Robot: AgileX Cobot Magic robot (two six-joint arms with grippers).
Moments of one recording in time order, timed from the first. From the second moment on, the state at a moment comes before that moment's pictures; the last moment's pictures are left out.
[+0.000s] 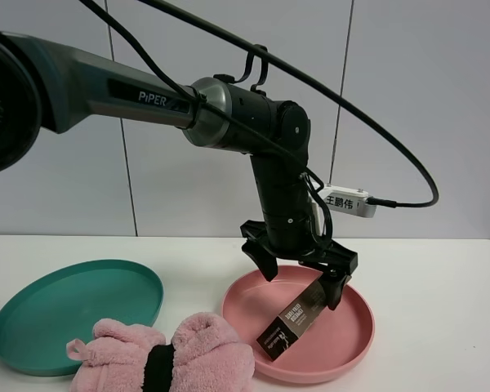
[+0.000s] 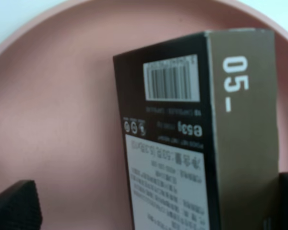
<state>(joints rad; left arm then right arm) -0.76 2.45 -2.12 -0.14 0.99 -0.03 0.01 0.00 -0.49 -0.07 1.07 0.08</state>
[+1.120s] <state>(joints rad) -0.74 2.40 -2.12 -0.12 1.06 -0.03 0.01 0.00 -0.49 -0.07 1.07 0.08</state>
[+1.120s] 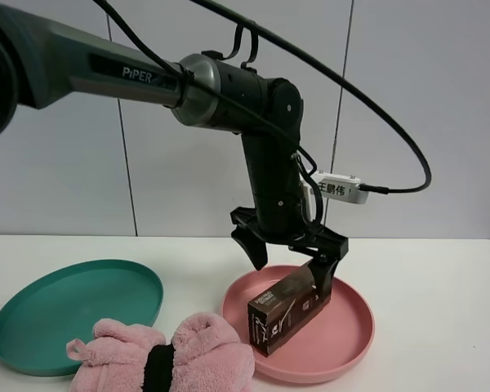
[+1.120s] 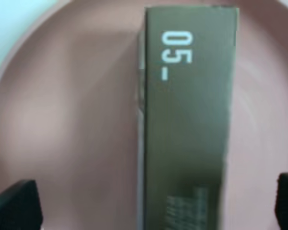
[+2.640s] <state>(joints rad) -0.42 2.19 -2.27 -0.05 1.21 0.05 0.01 0.00 -0.49 -0.07 1.07 0.08</state>
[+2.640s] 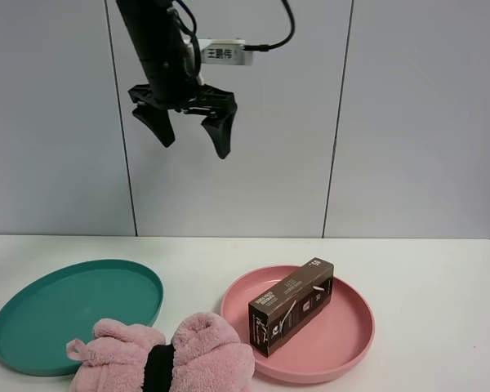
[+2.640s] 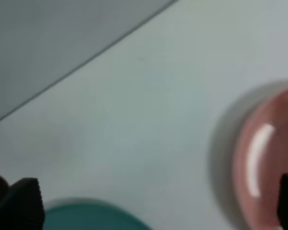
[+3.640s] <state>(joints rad) -0.22 1.89 -1.90 0.13 1.21 0.11 0.01 0.00 -0.49 -0.07 1.07 0.08</state>
